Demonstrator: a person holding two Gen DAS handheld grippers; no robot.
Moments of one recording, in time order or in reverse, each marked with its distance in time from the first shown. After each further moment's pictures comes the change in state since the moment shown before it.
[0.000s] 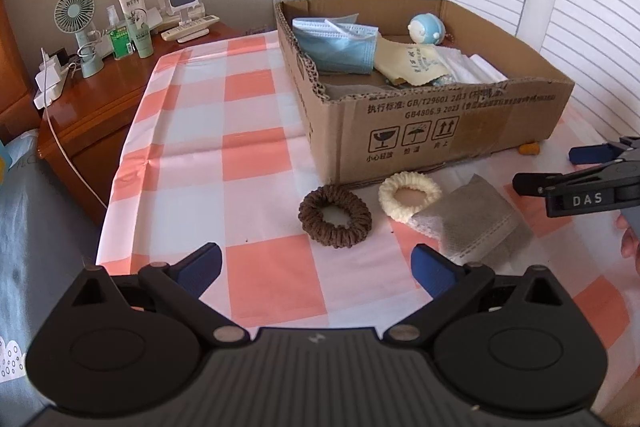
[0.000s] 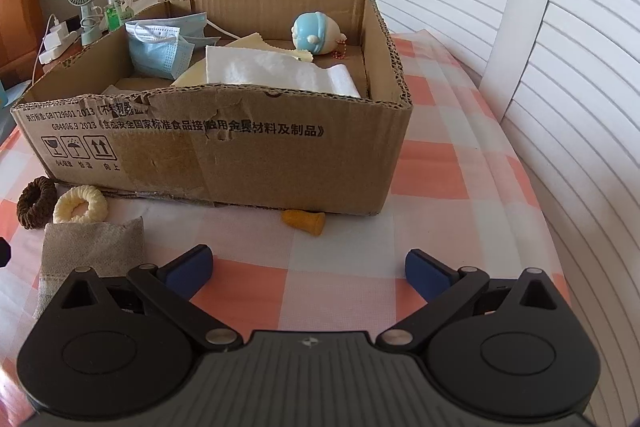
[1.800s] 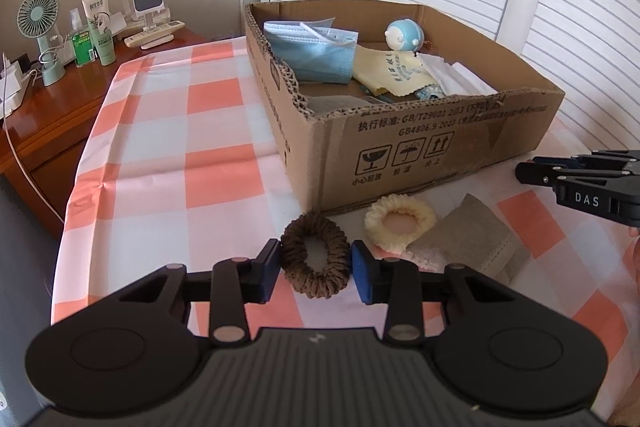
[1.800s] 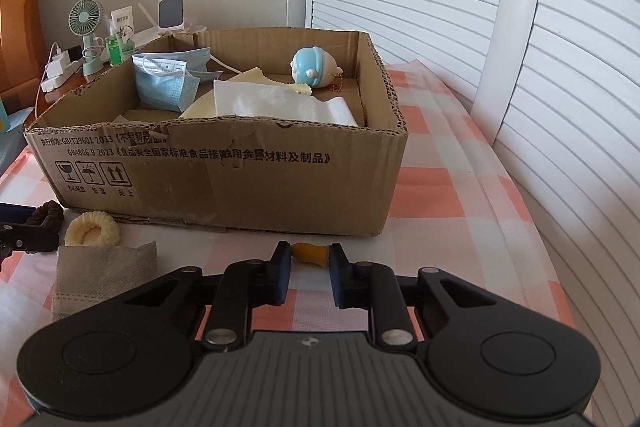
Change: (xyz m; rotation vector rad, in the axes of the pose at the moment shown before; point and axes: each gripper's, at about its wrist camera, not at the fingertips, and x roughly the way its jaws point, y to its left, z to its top) left arm 0.029 0.008 0.010 0.023 -0.029 -0.116; right arm -0.014 0.005 -0.006 0.023 -0.107 -0.011
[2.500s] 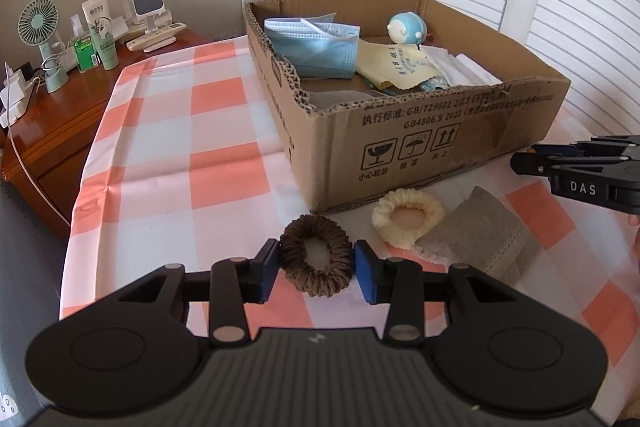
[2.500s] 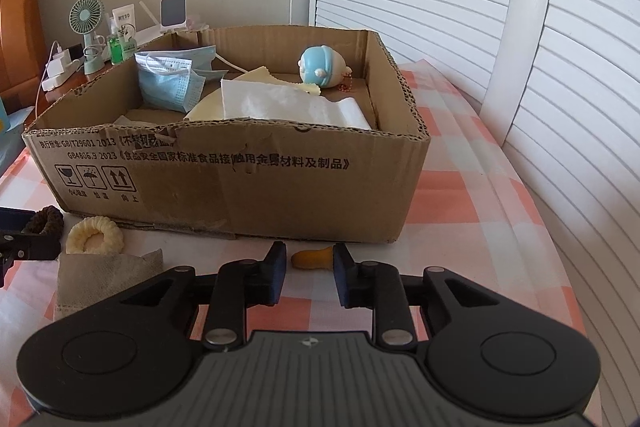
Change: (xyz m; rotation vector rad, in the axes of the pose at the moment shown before) left arm 0.001 -0.002 -0.002 0.030 0.008 0.029; right arm 0.010 0.010 0.004 -0.001 0.002 -0.001
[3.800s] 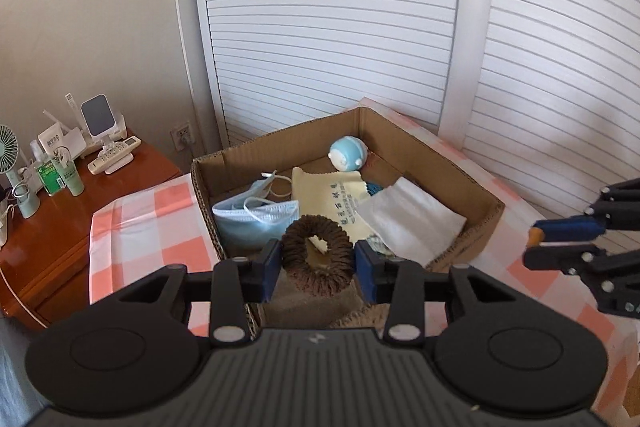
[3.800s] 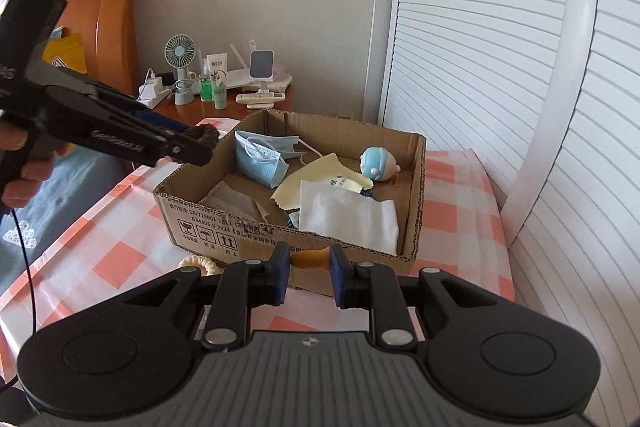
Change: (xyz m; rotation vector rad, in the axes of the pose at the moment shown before) left arm -0.041 -0.026 0.111 0.157 -0.136 -0.093; right arm -0.106 -0.014 0.047 -0.168 -0.111 0.212
